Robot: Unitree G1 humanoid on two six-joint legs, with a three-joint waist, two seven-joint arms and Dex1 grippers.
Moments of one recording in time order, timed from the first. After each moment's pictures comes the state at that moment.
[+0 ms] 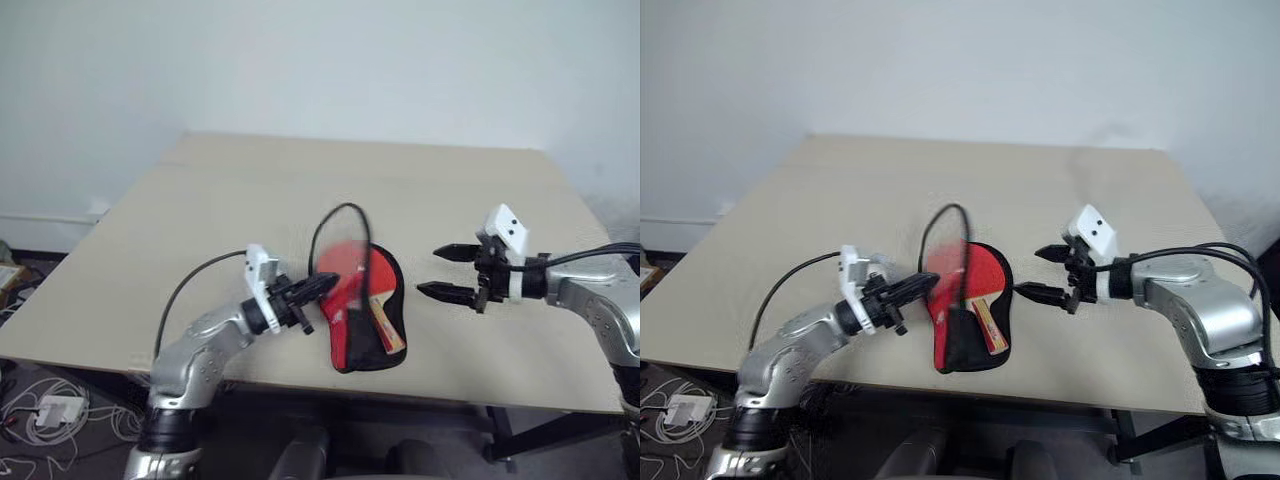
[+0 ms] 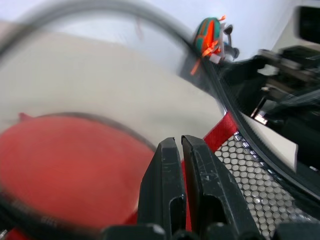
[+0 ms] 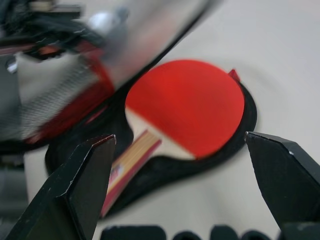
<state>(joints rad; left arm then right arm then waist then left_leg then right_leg) -0.23 0.29 0.00 -0.15 -0.62 0.63 -0.72 -0.38 -0.83 0.01 -0.29 0.51 0.80 0.99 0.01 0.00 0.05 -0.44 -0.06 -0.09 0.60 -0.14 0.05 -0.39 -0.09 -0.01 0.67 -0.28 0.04</state>
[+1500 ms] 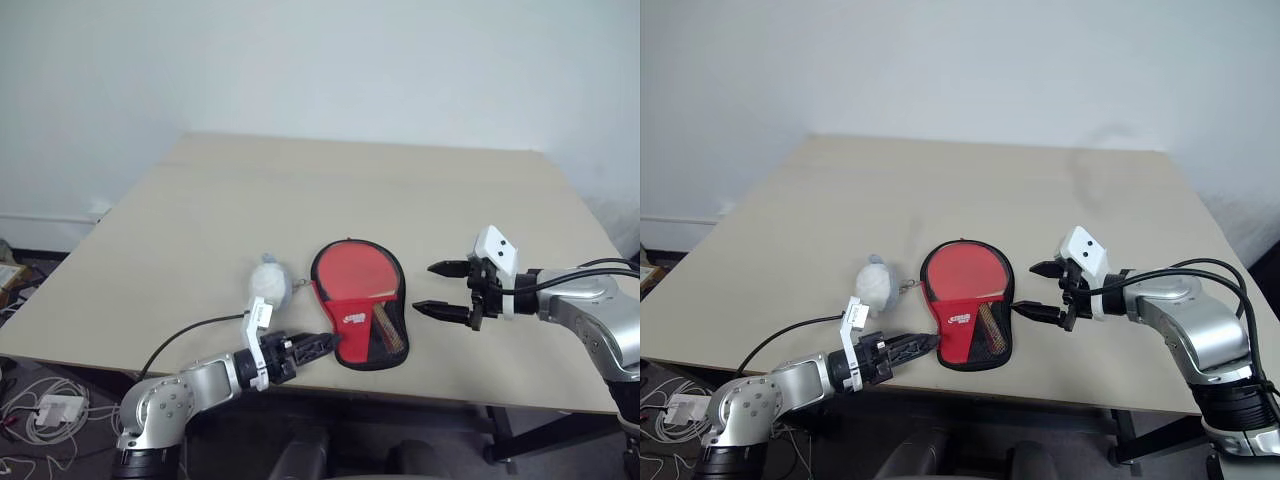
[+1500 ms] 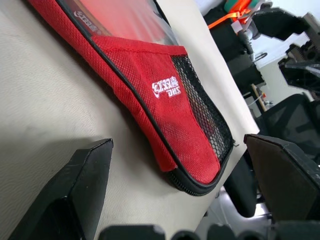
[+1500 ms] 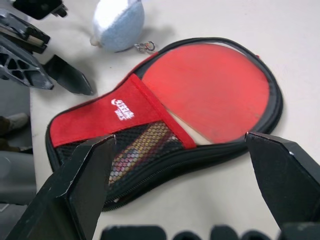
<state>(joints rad) -0.01 0.35 0.14 -0.27 -1.02 1.14 -0.48 -0.32 -0.78 0.06 -0.34 0.49 0.76 0.94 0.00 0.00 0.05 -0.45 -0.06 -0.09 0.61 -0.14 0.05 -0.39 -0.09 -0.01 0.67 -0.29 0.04</state>
